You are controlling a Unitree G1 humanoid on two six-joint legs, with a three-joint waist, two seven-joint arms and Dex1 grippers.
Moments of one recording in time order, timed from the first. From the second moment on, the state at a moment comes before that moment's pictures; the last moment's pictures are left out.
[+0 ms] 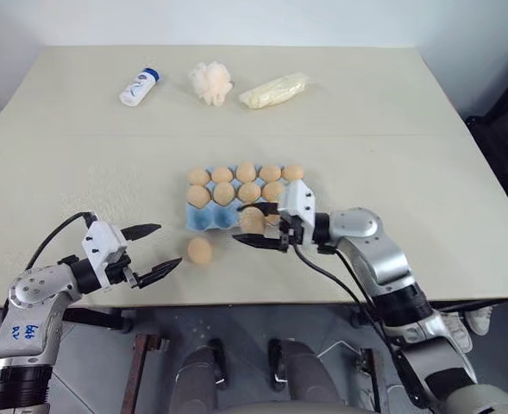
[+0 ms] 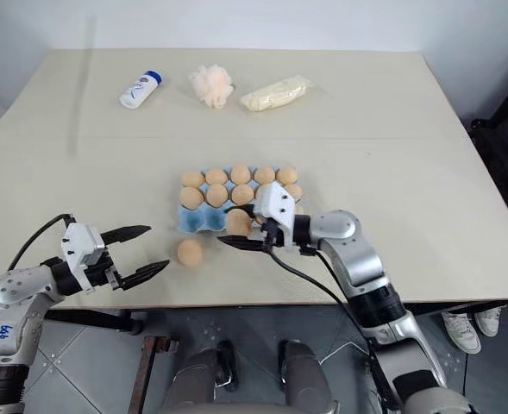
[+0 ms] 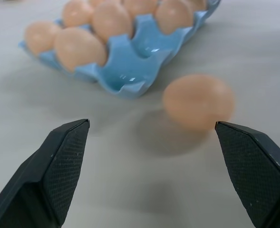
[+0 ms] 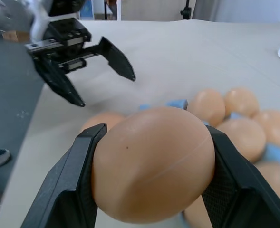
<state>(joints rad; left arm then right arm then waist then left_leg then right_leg) 0.00 0.68 0.27 -0.07 -0.38 0.09 -0.94 -0.65 -0.26 0.28 0.10 0.22 0.22 1.01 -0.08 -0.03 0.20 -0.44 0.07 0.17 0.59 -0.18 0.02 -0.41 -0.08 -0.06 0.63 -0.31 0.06</state>
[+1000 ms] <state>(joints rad) 0.18 0.70 0.35 -0.18 -0.44 0.19 -0.91 -0.32 -0.58 -0.01 -0.02 0.42 0.04 1.26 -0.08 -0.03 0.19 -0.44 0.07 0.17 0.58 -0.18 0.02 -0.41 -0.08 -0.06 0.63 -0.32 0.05</state>
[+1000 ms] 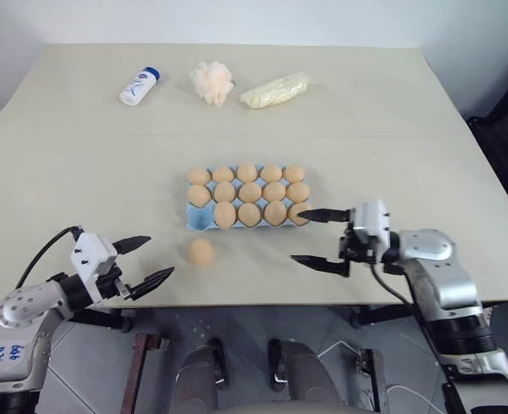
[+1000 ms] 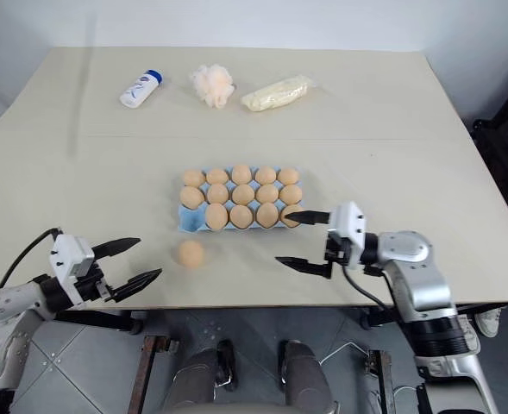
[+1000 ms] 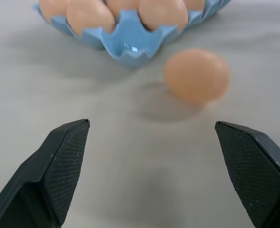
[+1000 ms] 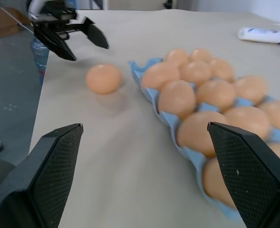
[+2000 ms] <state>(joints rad) 0.06 0.39 0.01 -0.26 -0.23 0.18 -0.56 -0.25 -0.59 -0.01 -0.03 0.43 -0.04 1.26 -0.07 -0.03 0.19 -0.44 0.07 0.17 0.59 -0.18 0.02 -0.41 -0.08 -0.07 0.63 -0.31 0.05</state>
